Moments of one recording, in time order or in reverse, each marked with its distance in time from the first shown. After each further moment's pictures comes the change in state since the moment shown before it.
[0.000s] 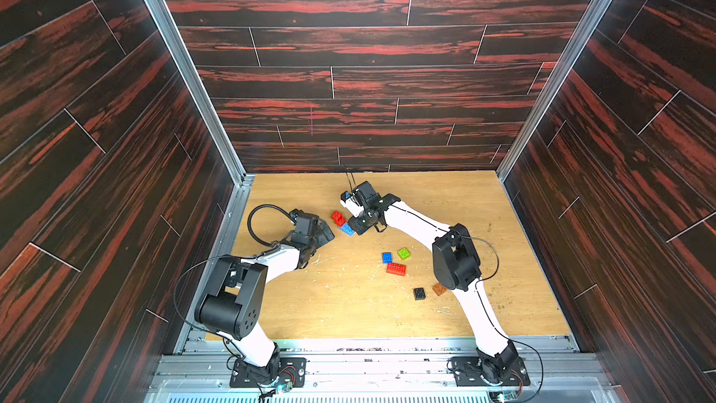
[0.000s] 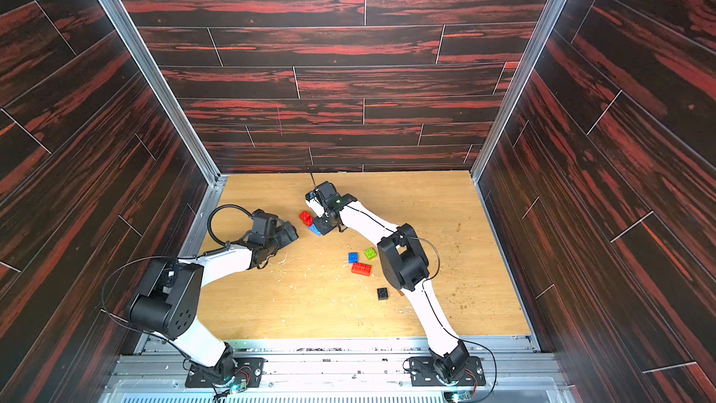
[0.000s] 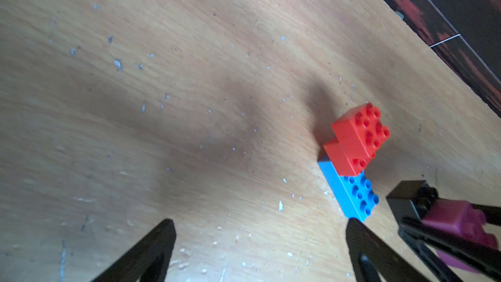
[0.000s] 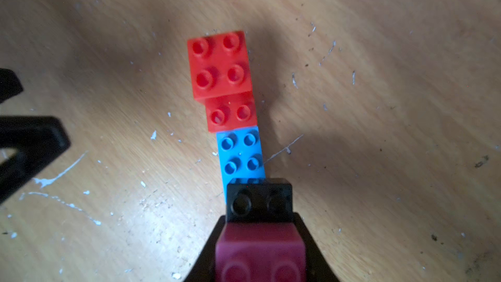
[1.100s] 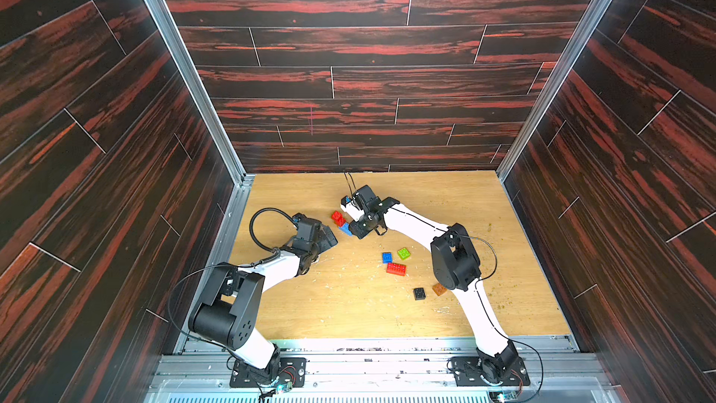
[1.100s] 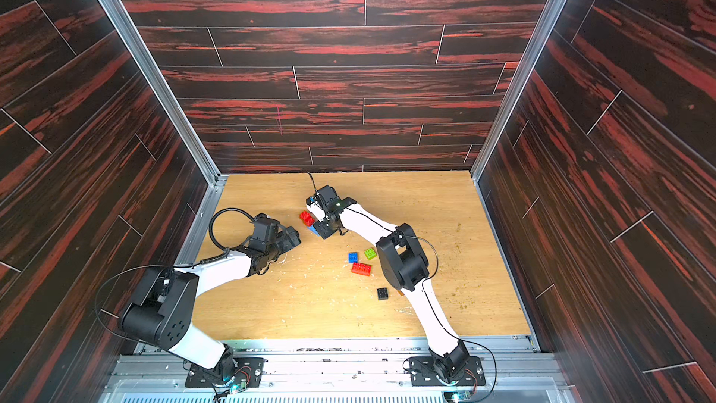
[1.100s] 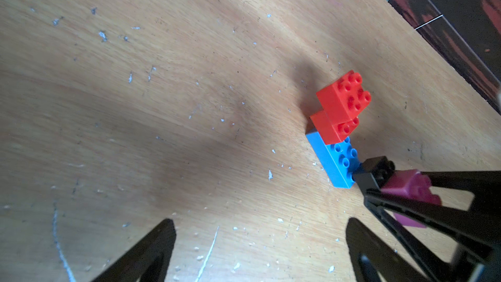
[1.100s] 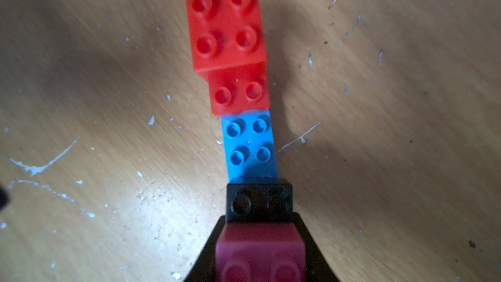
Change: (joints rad) left arm -0.043 -0.061 -0.054 0.006 -0.002 -0.006; right arm 0.002 0.001 -0.058 0.029 -0.027 -0.003
